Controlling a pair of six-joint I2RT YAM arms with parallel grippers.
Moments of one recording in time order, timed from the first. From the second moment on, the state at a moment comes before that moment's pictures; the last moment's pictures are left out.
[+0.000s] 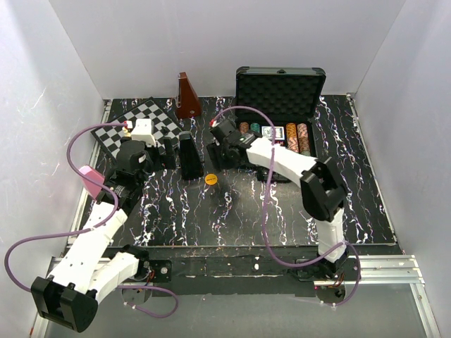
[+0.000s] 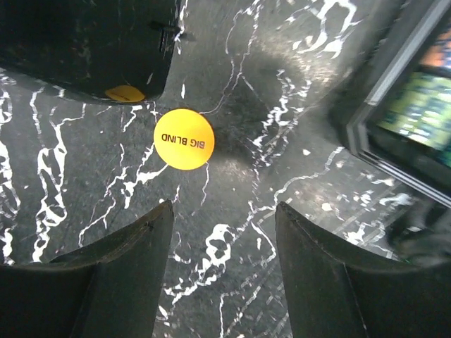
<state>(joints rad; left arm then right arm) -0.33 0.91 0.86 -0.29 -0.20 -0.14 0.81 1.95 1.64 -0.67 0.06 0.36</state>
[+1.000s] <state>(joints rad) -0.33 0.89 0.86 -0.29 -0.20 -0.13 0.91 2.23 1.80 -0.67 0.12 0.47</state>
